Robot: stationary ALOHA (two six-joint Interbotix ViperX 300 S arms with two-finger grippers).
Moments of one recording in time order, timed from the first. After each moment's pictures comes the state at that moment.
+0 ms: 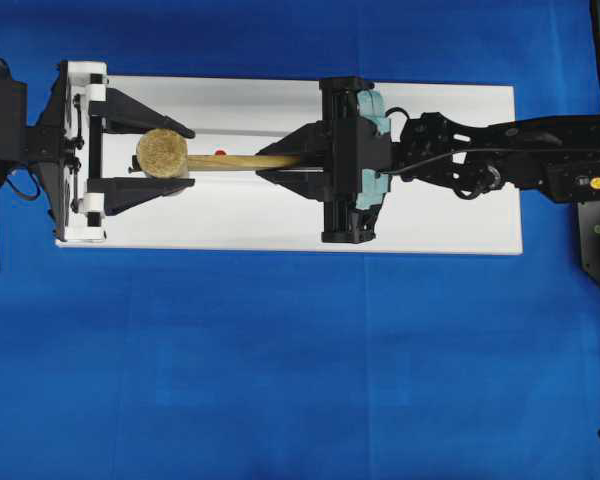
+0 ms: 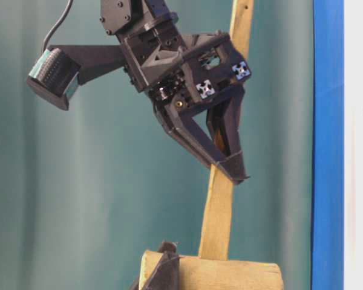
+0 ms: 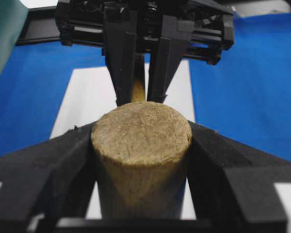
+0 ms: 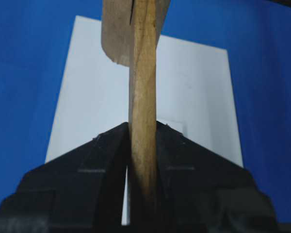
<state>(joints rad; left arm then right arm) 0.04 -0.50 1.02 -0.02 -0.38 0.13 -0.05 -0.06 0.61 0.63 -0.16 -0.71</state>
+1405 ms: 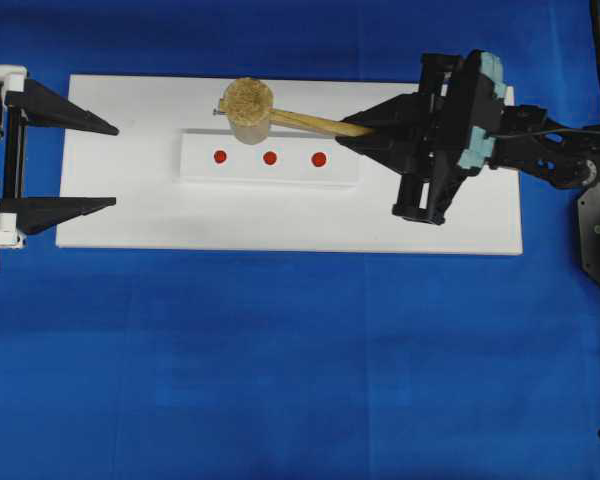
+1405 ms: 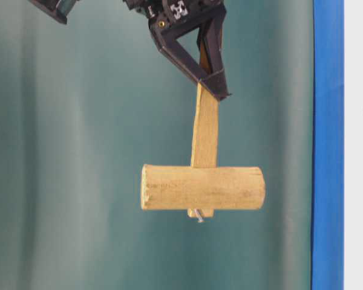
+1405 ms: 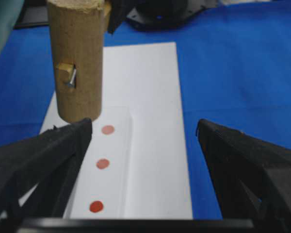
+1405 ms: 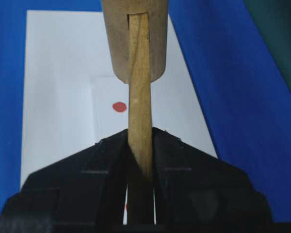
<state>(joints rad) 0.04 -0.83 1.16 -0.02 -0.18 0.13 -0.06 -0.30 0.84 0.82 -0.29 -0.71</state>
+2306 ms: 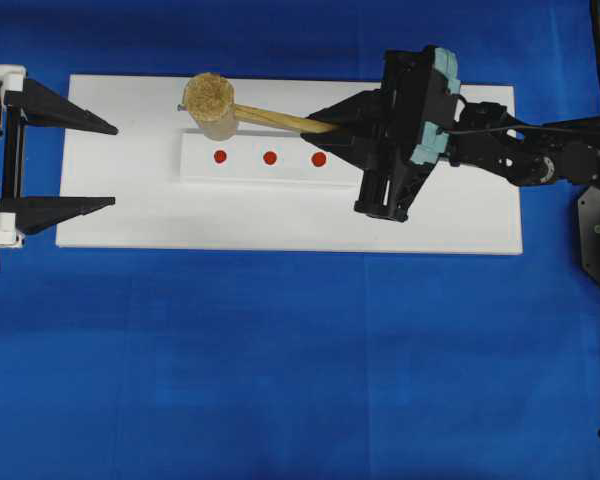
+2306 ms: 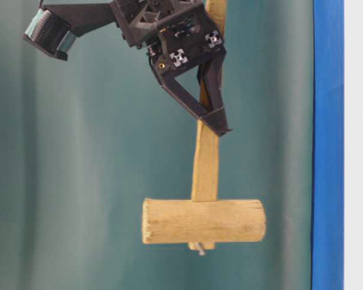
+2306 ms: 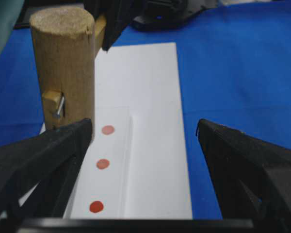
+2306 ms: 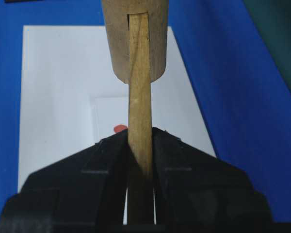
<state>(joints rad) 0.04 -0.83 1.16 -0.02 -0.18 0.13 -0.06 -0.18 0.74 0.83 -0.30 -0.71</state>
